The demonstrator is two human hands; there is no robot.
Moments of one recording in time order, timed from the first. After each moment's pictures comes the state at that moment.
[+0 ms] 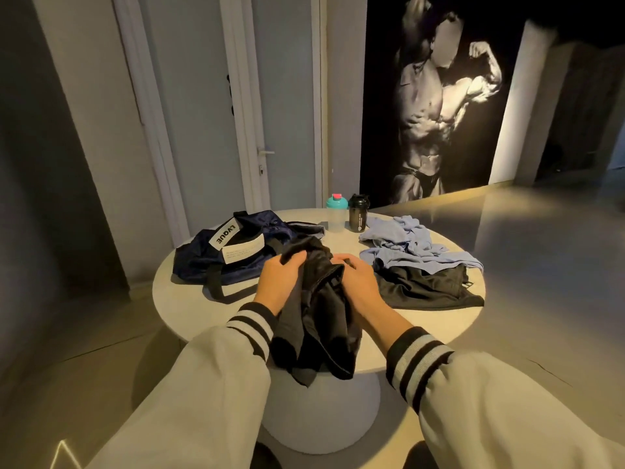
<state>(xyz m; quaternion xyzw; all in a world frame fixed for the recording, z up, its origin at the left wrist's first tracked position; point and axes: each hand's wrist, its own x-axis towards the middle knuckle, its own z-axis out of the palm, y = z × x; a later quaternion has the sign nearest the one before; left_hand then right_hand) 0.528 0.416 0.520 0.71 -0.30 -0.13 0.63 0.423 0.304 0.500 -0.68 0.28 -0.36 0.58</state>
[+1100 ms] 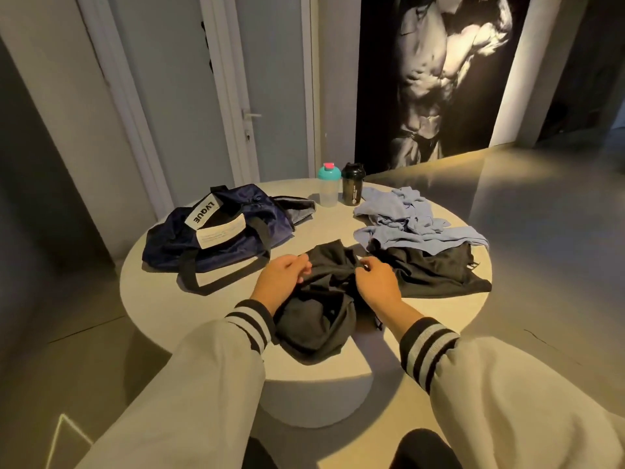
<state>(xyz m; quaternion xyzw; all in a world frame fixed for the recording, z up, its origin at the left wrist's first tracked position) 0.567 0.351 0.467 0.75 -0.33 -0.23 0.53 0.442 0.184 0.414 -0.76 0.46 -0.23 0.40</state>
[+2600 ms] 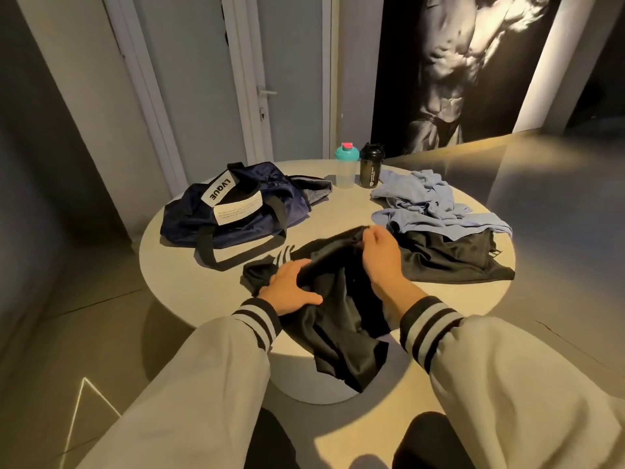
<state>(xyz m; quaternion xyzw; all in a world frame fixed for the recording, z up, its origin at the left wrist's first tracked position) 0.593 0.379 0.409 0.84 -0.39 -0.24 0.30 0.466 0.223 0.437 -0.68 0.36 -0.39 0.50</state>
